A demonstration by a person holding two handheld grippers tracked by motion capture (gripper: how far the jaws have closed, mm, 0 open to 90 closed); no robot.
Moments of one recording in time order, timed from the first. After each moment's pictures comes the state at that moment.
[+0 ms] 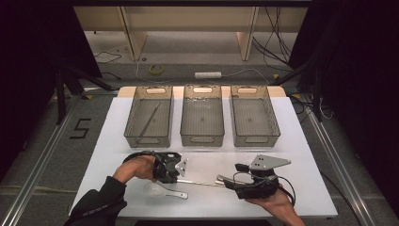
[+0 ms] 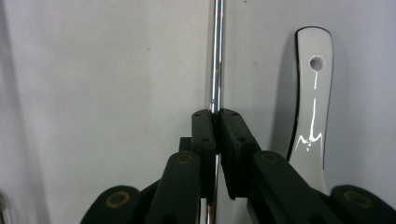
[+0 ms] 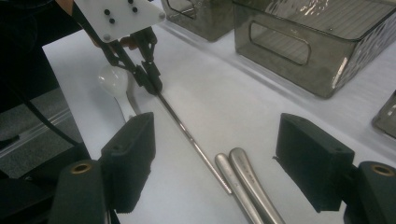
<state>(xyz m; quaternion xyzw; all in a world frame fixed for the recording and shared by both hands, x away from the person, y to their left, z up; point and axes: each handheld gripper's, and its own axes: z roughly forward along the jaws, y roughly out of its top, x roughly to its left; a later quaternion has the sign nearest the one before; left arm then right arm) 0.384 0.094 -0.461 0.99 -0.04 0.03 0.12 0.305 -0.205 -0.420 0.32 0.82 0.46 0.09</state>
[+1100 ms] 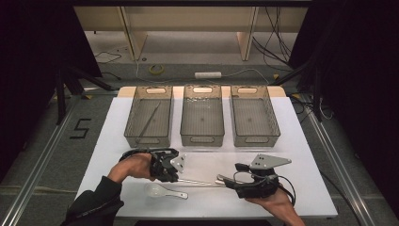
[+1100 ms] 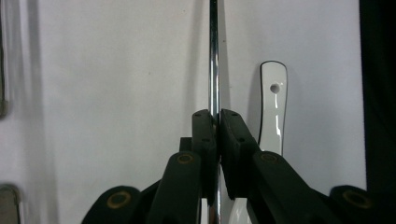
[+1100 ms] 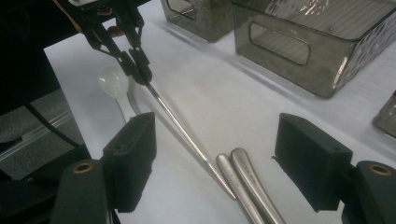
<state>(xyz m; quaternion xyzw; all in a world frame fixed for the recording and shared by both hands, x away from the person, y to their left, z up) 0.379 0.100 -0.434 0.99 -0.03 0.01 0.17 0.306 -0.206 -0.420 0.32 0.82 0.47 0.09</state>
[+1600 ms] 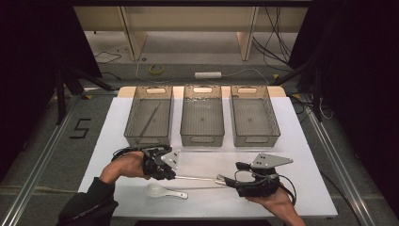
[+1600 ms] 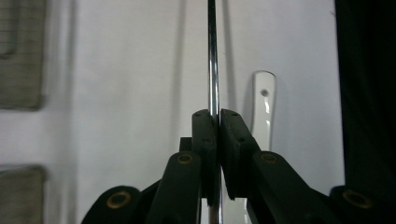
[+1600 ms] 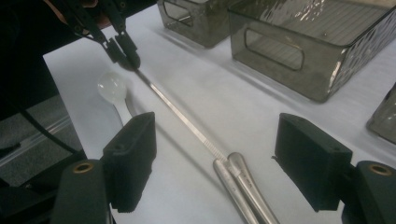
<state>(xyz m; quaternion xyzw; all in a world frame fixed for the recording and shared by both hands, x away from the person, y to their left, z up) 0.377 0.120 -0.411 0.97 0.01 0.03 0.22 0.307 -0.208 -0.418 0.33 0.81 0.47 0.09</state>
